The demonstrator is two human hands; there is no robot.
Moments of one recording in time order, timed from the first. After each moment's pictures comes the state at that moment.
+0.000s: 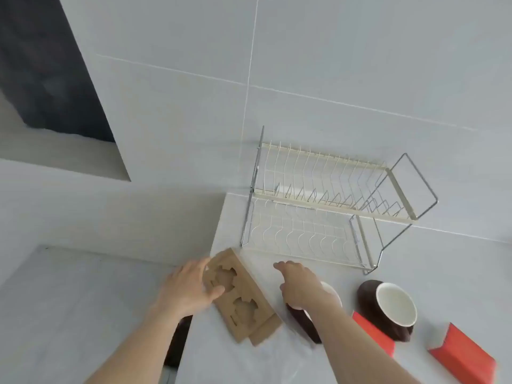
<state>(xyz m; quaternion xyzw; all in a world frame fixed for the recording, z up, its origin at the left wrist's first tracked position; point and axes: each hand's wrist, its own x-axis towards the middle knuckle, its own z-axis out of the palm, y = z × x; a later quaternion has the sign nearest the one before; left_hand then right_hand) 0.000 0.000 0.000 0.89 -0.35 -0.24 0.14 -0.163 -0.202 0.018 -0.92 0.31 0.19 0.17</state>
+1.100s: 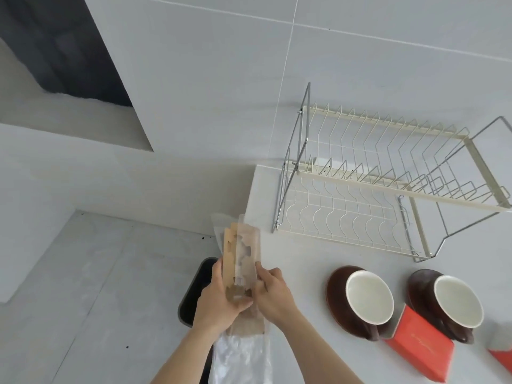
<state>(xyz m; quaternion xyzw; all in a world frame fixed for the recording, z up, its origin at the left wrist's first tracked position) -0.016 0.020 -0.062 0.85 -0.16 -0.34 0.36 -0.098 -0.101 -0.075 -0.79 0.38 0.10 0.46</state>
